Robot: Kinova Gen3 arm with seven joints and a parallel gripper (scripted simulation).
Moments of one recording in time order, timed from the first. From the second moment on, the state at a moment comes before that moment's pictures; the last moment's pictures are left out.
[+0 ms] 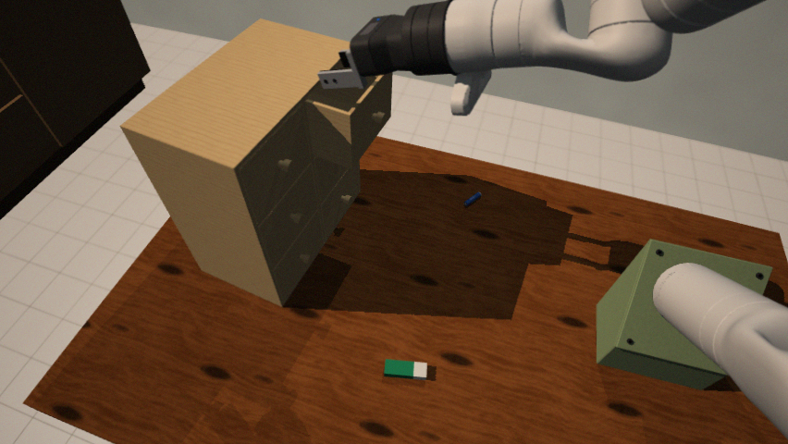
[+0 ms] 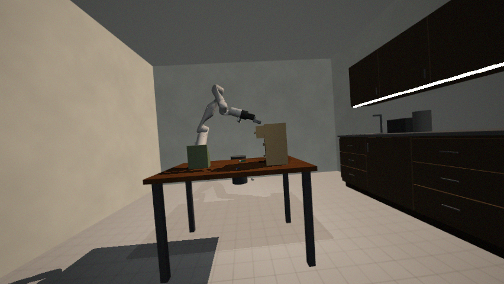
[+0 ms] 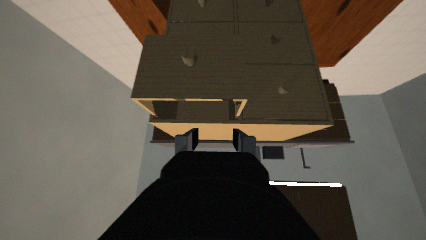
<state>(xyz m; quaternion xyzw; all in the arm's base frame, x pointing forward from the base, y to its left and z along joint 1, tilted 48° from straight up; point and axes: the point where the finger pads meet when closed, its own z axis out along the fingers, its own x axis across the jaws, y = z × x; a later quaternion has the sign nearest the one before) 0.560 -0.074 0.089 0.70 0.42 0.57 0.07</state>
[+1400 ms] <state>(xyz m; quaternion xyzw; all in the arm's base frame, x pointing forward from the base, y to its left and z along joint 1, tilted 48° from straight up) 0.460 -0.085 0.105 0.69 0.43 0.58 0.07</state>
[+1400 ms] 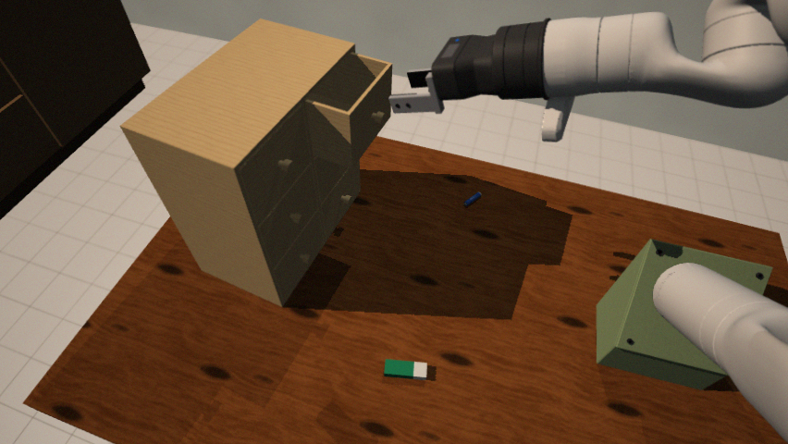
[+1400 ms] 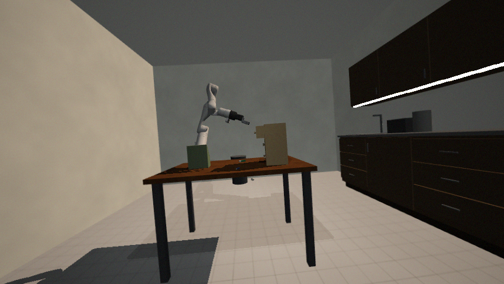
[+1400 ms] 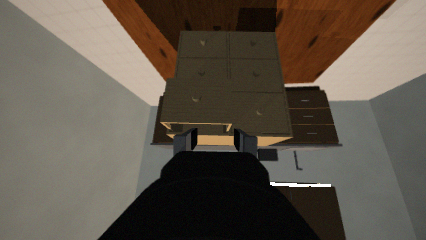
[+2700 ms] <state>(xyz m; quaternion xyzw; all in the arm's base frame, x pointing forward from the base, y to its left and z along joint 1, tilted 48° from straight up) 0.421 -0.097 0.112 0.70 0.42 0.57 0.06</state>
